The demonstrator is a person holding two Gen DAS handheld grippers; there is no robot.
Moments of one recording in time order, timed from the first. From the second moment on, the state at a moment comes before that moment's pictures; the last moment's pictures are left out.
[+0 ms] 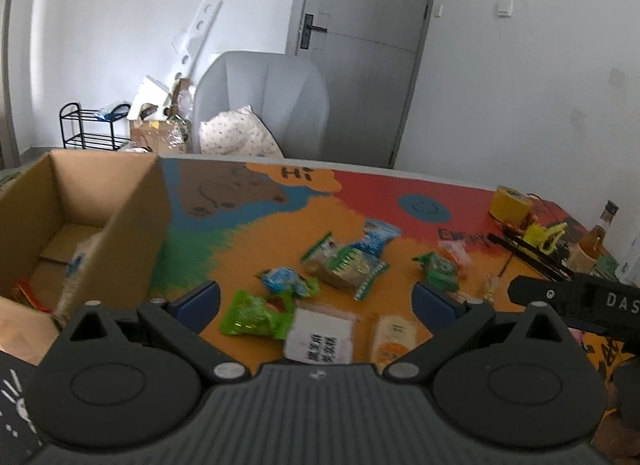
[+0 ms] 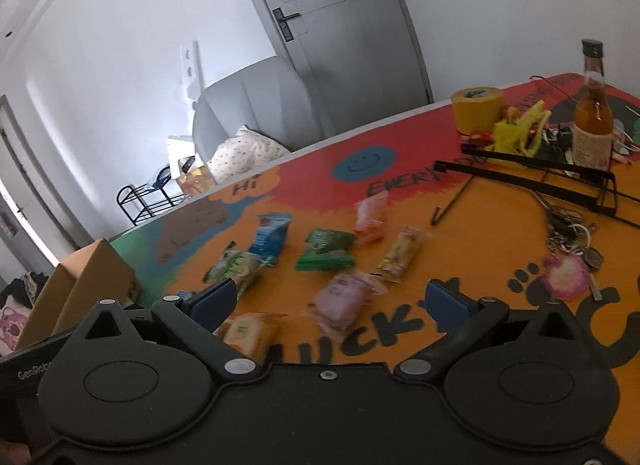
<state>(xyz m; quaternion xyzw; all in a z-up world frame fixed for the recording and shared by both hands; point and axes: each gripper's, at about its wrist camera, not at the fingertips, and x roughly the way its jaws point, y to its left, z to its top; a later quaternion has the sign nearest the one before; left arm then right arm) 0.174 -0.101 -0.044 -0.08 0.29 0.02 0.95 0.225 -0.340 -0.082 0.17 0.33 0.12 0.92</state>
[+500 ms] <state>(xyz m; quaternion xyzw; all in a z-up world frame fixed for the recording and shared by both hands) 0.198 -0.137 -0.075 -0.09 0.33 -0.04 0.94 0.239 -0.363 -0.111 0.19 0.35 0.12 0.91</state>
